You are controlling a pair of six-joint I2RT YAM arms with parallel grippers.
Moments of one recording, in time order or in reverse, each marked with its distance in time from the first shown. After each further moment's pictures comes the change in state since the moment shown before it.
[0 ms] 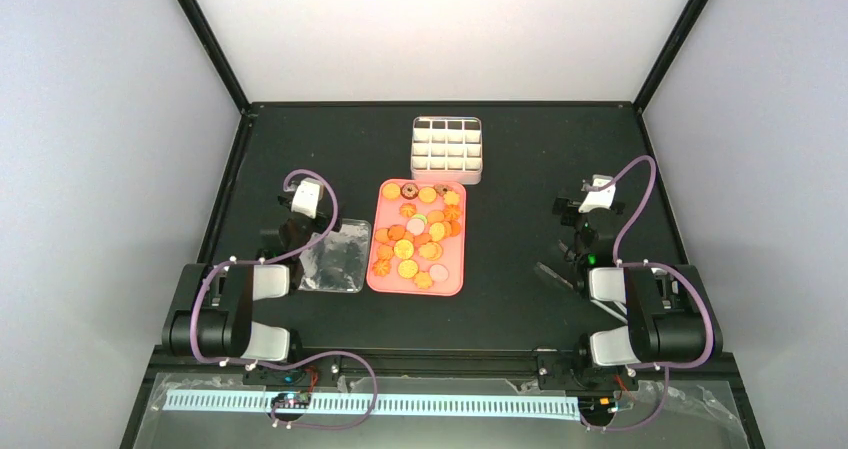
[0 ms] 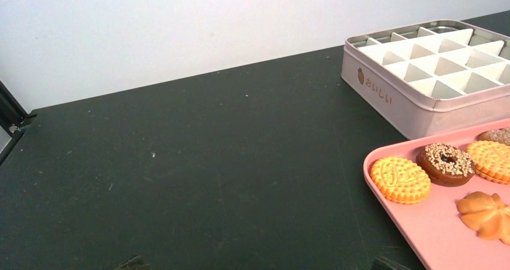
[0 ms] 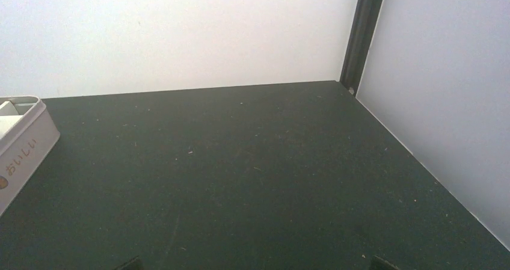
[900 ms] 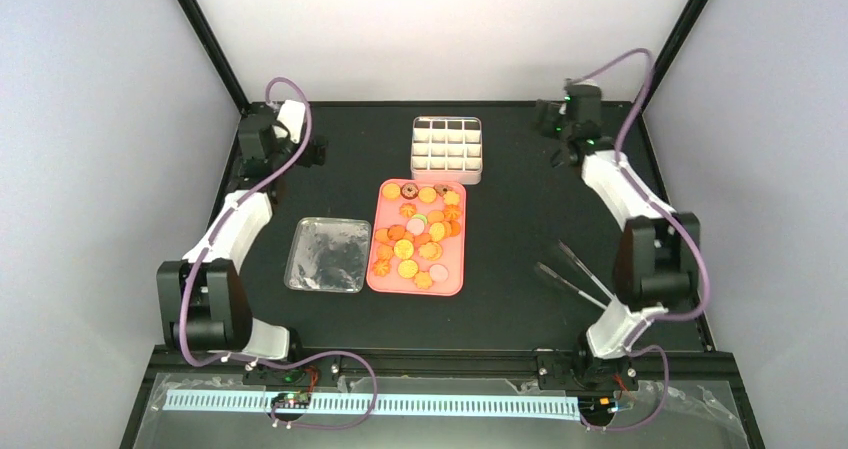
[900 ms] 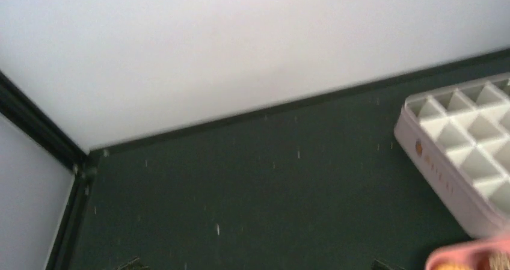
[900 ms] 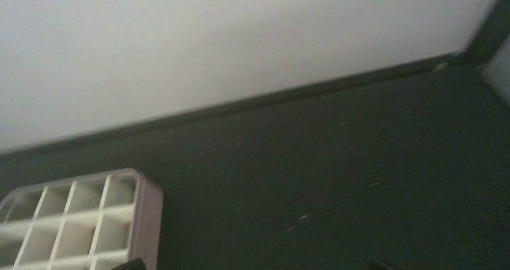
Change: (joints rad) left arm 0.027 0.037 0.718 -0.796 -0.057 0.045; right arm 0.054 0.235 1.020 -1.075 -0.085 0.273
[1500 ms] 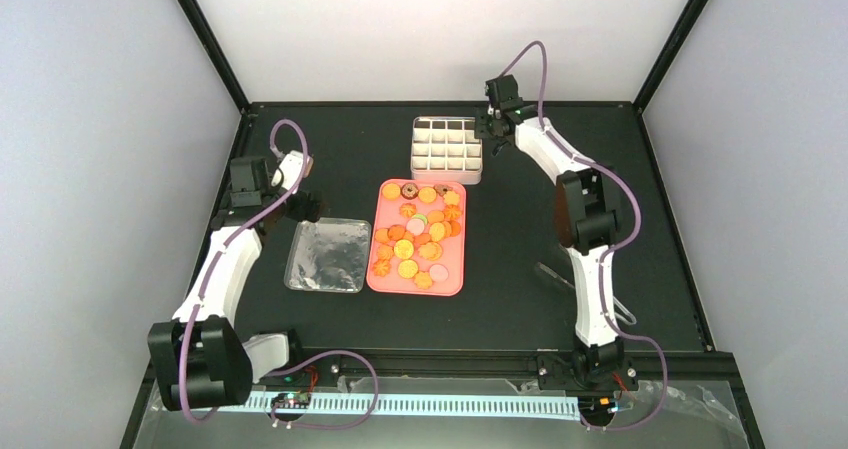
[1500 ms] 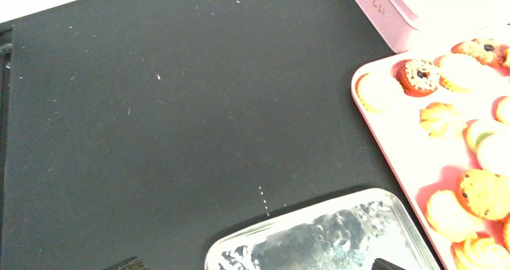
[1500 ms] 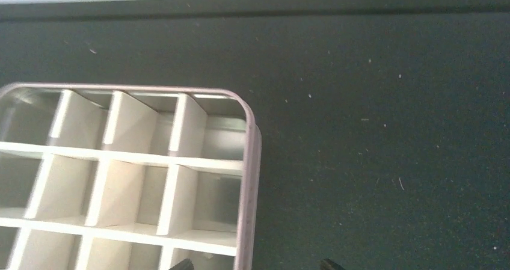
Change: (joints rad) left arm 0.069 -0.267 -0.159 -0.498 0.114 0.144; right arm 0.233 0.598 0.652 -0.426 -0.049 -0.025
